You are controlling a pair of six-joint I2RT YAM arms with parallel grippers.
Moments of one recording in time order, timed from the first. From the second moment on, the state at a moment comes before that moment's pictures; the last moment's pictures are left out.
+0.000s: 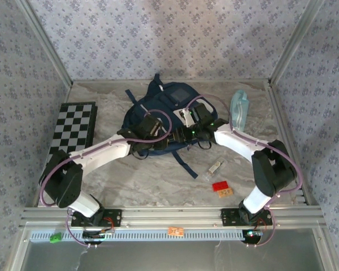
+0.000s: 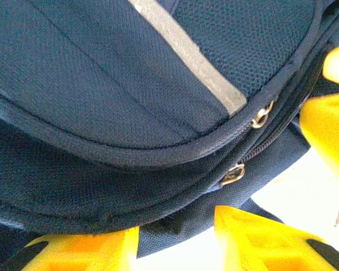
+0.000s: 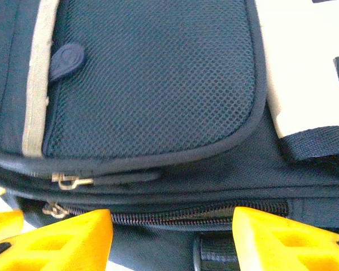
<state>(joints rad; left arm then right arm) -0.74 1.52 1.04 -0.43 -0.02 -0.59 0.56 1.62 1.10 -0.36 -0.23 0.21</state>
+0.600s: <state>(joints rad) -0.59 1.31 0.82 -0.23 0.01 -0.36 0.55 1.60 1.11 -0.29 -0.35 -0.38</state>
